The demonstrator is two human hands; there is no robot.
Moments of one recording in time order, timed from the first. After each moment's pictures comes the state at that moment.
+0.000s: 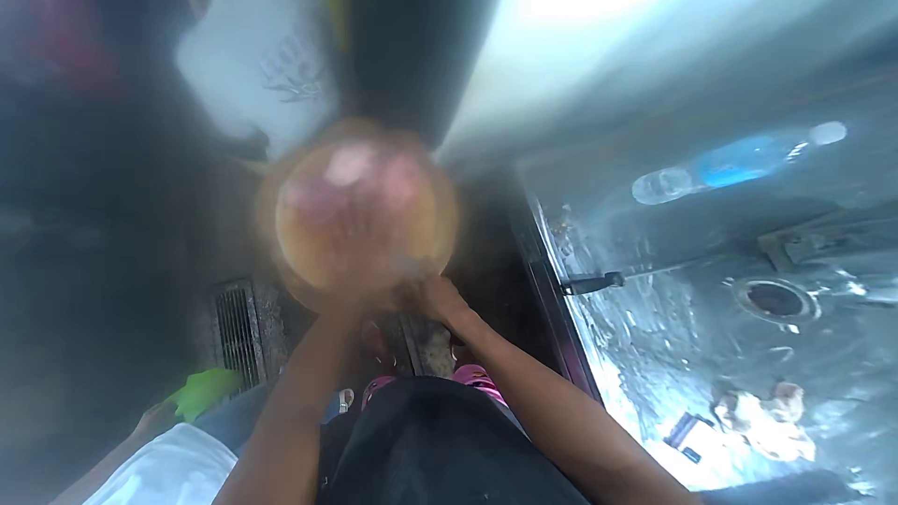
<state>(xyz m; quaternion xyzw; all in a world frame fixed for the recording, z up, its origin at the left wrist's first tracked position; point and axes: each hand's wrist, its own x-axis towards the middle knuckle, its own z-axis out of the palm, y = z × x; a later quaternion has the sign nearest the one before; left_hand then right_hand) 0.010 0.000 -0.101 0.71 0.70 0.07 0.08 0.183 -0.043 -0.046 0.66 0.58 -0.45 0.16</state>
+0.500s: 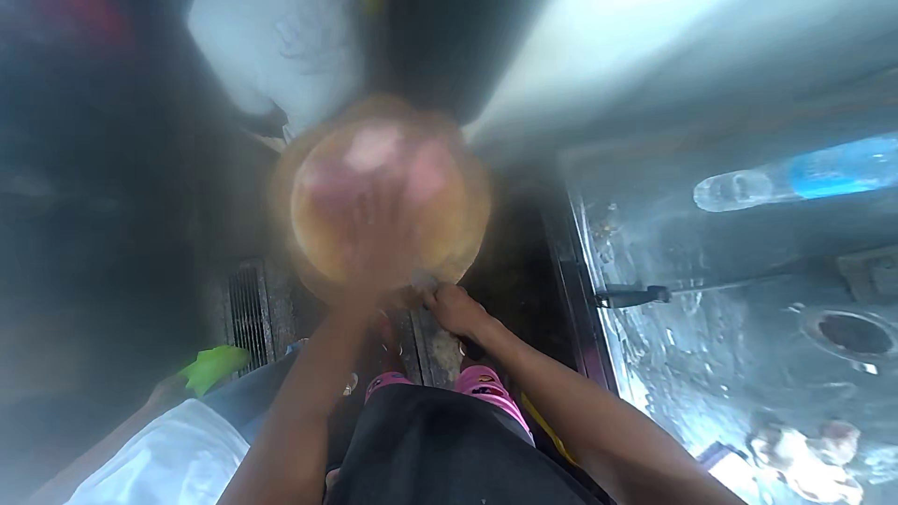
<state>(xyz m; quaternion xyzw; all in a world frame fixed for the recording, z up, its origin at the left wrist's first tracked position) 0.006 0.007 -0.116 0.72 0.68 0.03 0.07 0.175 -0.047 -0.047 0.60 0.58 -0.52 0.19</state>
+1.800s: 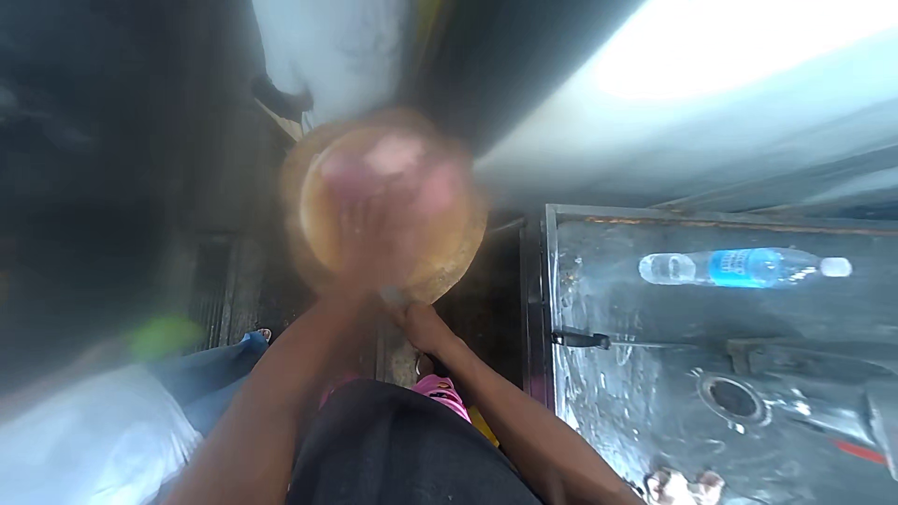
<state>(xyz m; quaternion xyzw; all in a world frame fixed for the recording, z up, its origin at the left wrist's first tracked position) -0.018 -0.020 -0.117 0.69 0.72 0.05 0.10 0.152 -0.070 -0.042 0.57 0.63 -0.47 0.24</state>
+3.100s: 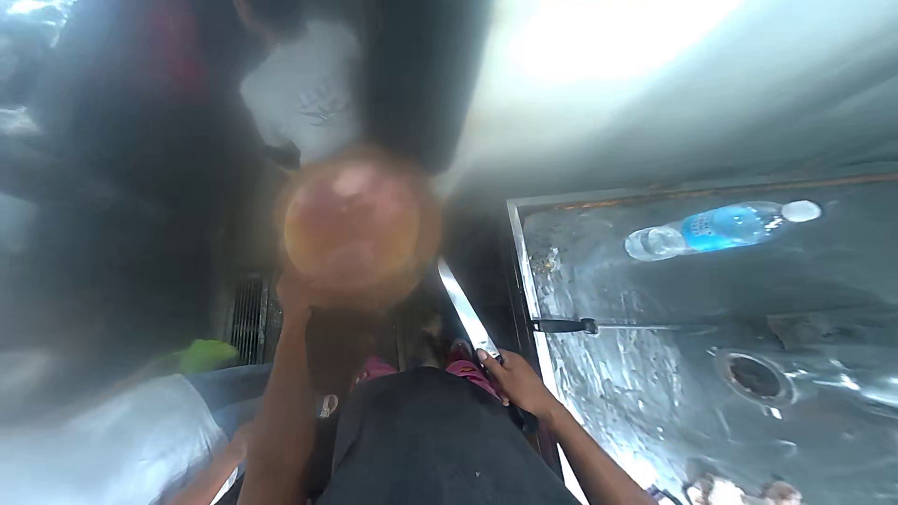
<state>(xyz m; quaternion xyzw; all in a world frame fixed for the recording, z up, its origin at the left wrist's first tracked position) -0.027 -0.105 -0.041 0.18 0.85 0.38 0.31 0.435 -0.141 -0.065 0.59 0.53 -0.61 -0.01</state>
